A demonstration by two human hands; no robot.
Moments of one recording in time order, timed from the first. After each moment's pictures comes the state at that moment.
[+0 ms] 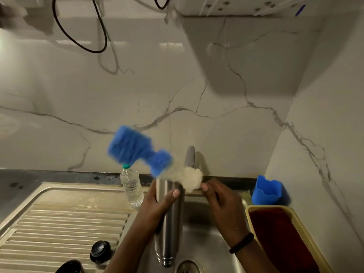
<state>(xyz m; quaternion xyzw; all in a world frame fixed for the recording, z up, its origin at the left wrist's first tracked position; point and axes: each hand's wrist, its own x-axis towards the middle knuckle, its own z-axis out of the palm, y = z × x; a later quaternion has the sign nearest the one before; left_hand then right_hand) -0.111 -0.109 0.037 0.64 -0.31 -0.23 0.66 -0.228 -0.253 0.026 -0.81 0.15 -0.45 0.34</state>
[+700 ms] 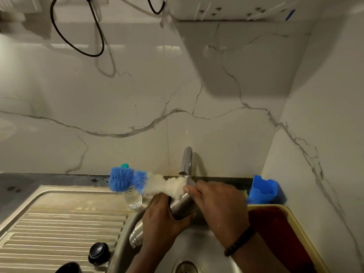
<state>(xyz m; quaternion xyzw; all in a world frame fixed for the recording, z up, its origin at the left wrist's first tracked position) -0.134 -0.123 0.002 0.81 -0.36 0.12 0.44 -0.243 -0.214 0.103 -0.95 0.20 -0.24 -0.04</state>
